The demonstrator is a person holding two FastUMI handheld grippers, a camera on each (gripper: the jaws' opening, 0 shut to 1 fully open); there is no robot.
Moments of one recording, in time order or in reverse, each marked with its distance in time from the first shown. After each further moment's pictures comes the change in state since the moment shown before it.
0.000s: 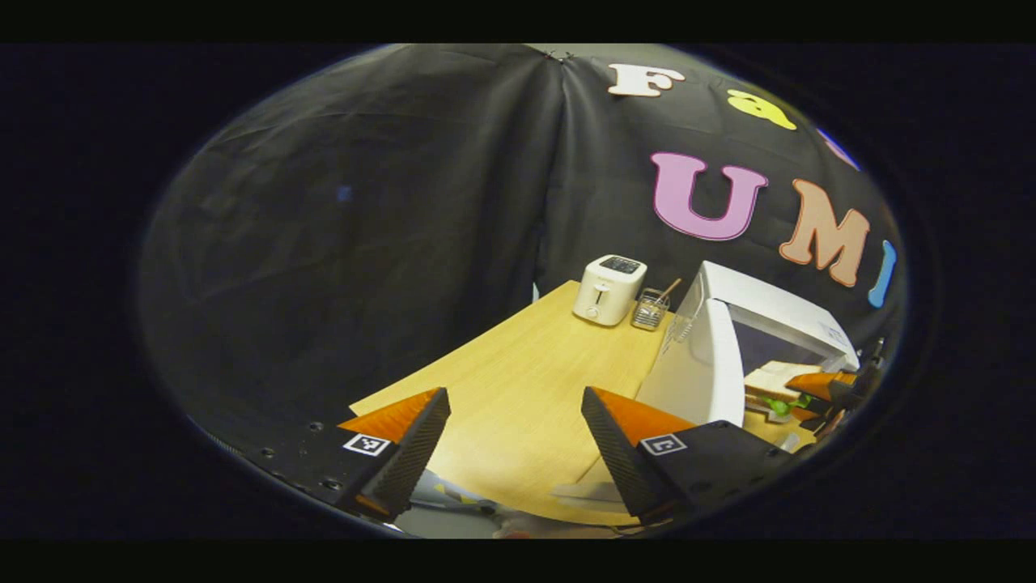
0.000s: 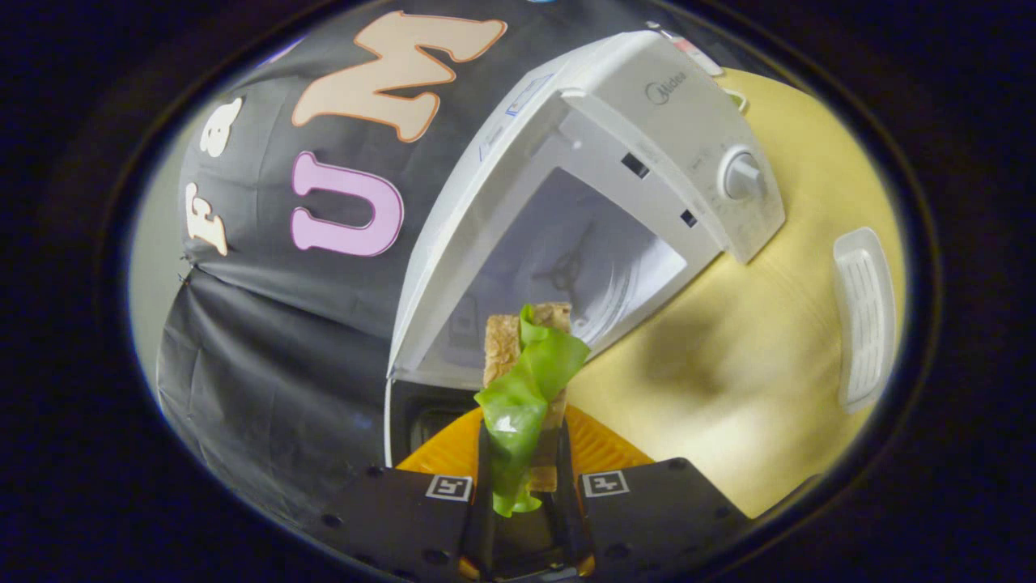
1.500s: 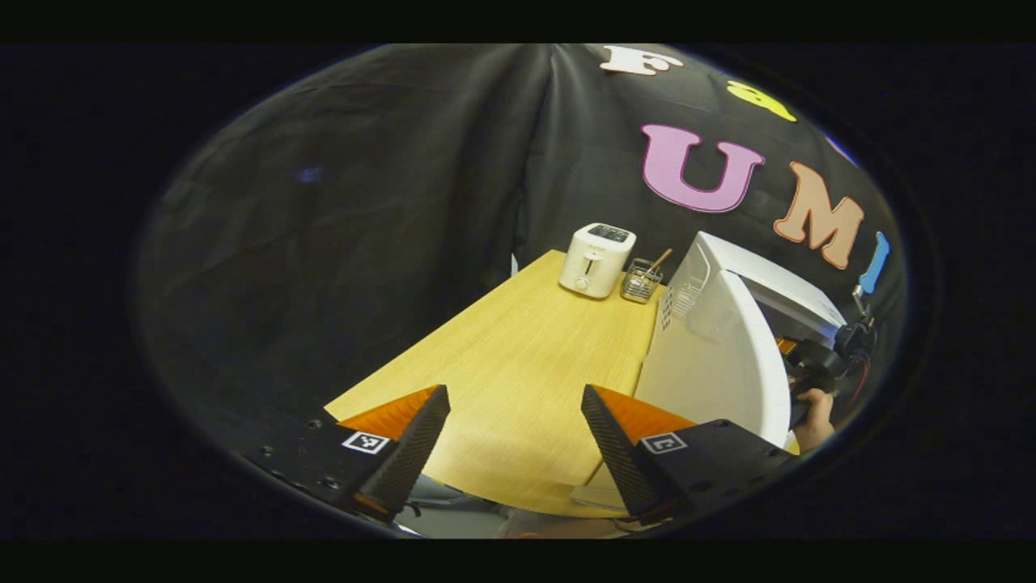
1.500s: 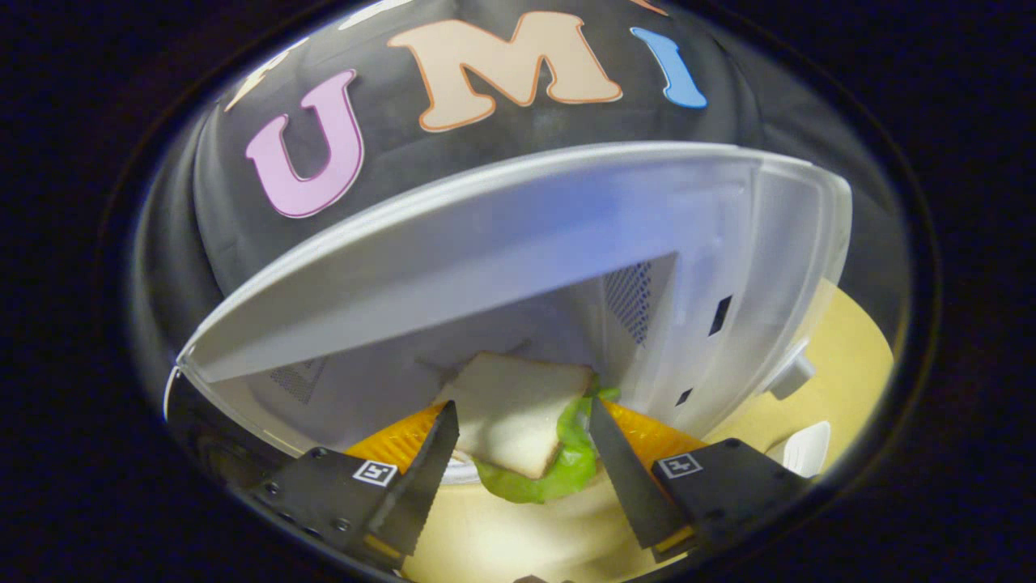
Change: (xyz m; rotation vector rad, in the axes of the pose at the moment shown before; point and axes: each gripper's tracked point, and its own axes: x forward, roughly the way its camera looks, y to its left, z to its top) left arm 0.042 0.001 -0.025 0.028 0.130 -0.112; right arm 0.066 -0.040 0.089 -0.550 -0.394 -0.419
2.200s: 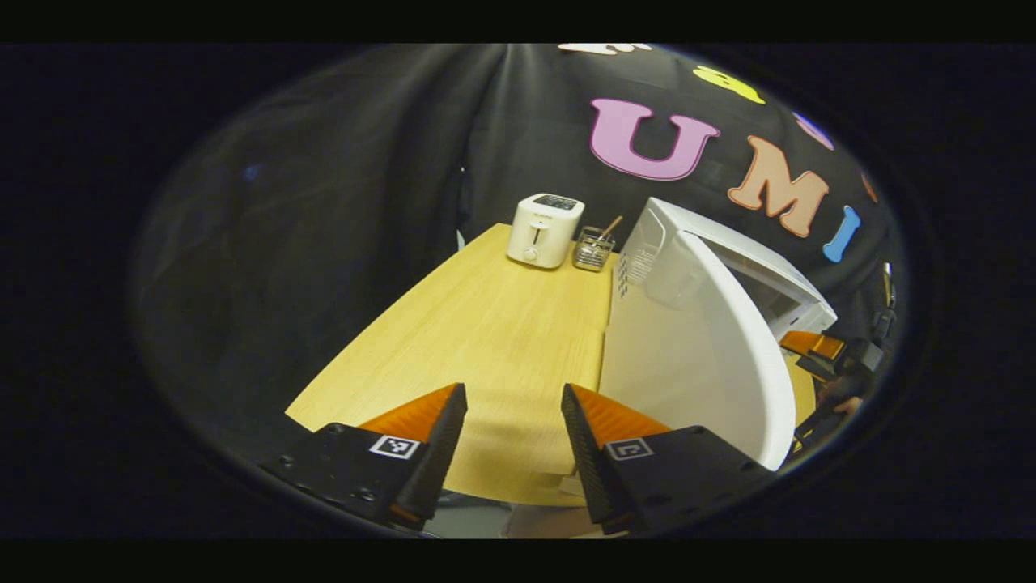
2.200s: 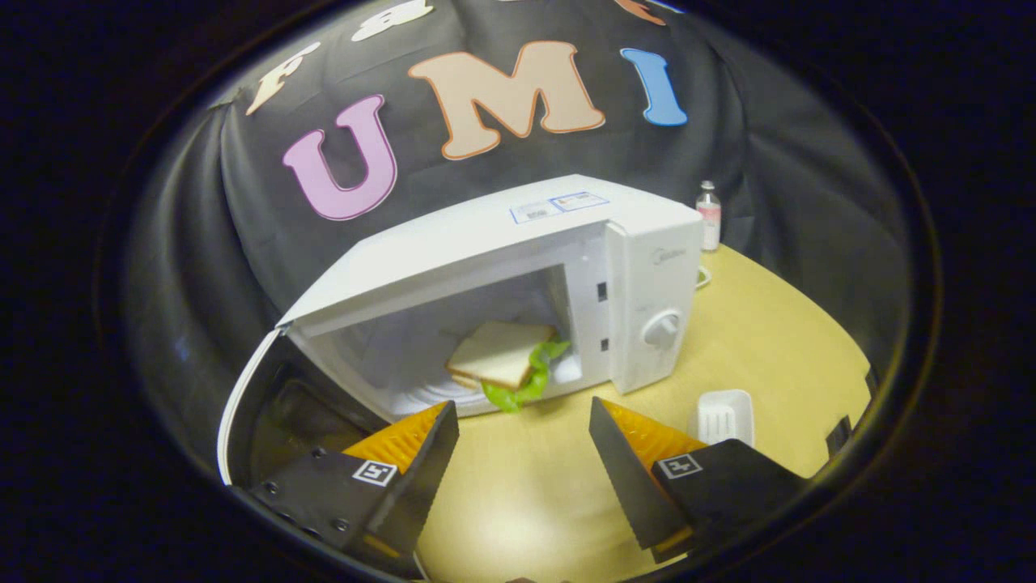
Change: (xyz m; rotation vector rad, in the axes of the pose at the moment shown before) left arm 0.020 -0.036 -0.029 0.099 0.118 -0.199; right arm -0.149 -0.041 -0.019 -0.001 0.063 0.001
